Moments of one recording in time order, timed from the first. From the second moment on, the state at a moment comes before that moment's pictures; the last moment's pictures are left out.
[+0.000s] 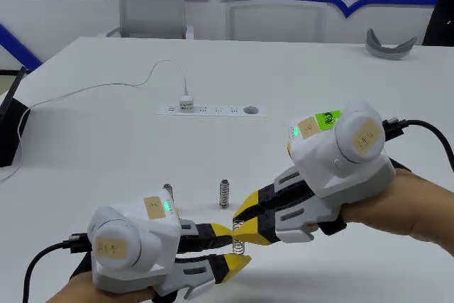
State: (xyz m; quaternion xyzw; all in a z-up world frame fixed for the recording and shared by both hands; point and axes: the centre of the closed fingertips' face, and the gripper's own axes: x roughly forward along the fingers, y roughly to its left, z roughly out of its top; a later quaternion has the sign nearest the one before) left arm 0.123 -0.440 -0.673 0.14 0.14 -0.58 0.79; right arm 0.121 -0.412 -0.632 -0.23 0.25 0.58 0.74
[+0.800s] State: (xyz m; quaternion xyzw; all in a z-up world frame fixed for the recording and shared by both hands) left arm 0.139 -0.418 -0.678 0.10 0.16 -0.54 0.82; right arm 0.135 -0.435 -0.624 -0.22 0.25 0.55 0.77
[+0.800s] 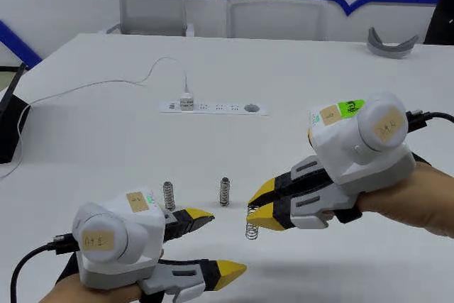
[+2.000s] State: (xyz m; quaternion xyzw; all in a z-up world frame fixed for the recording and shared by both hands) left arm 0.146 -0.397 -0.685 0.08 0.17 -0.50 0.84; right arm 0.199 -0.502 -0.605 -0.21 0.23 0.42 0.85
